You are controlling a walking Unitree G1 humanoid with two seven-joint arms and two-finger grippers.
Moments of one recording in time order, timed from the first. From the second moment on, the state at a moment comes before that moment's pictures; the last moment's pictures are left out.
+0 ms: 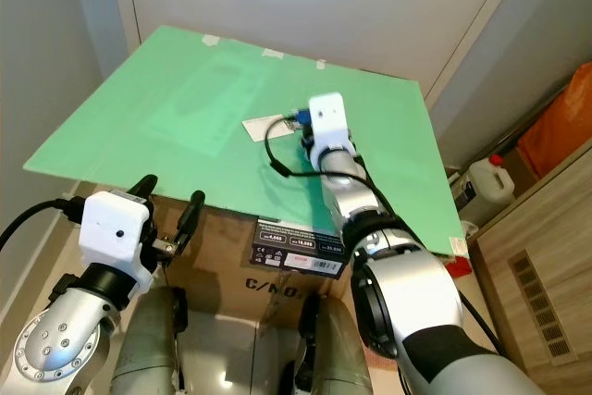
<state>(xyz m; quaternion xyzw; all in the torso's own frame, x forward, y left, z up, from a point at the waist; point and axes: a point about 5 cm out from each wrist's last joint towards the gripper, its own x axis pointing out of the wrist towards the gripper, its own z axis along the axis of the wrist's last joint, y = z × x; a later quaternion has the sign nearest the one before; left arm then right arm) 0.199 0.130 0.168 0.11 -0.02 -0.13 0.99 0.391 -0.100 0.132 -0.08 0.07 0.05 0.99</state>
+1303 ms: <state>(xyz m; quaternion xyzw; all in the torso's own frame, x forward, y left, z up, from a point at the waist) 0.209 0.128 0.169 0.11 -0.03 -0.15 0.98 0.360 -0.106 0.094 0.02 0.07 0.11 0.99</state>
